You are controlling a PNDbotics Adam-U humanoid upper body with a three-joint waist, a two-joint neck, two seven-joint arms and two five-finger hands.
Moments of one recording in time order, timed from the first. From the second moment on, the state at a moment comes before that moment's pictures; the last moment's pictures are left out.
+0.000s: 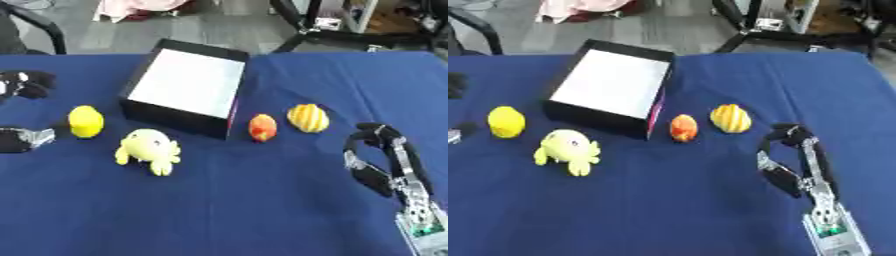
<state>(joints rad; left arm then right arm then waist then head) -0.38 0.83 -0.16 -1.56 -0.27 -0.08 -0.35 -0.02 -0.24 0.07 -1.69 0.33 -0.05 -0.15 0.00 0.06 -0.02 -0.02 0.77</state>
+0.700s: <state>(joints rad) -0.67 0.82 -0.35 -1.17 -0.51 -0.14 -0.58 -0.02 -0.24 0.07 -1.69 0.33 -0.05 -0.14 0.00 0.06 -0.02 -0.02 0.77</state>
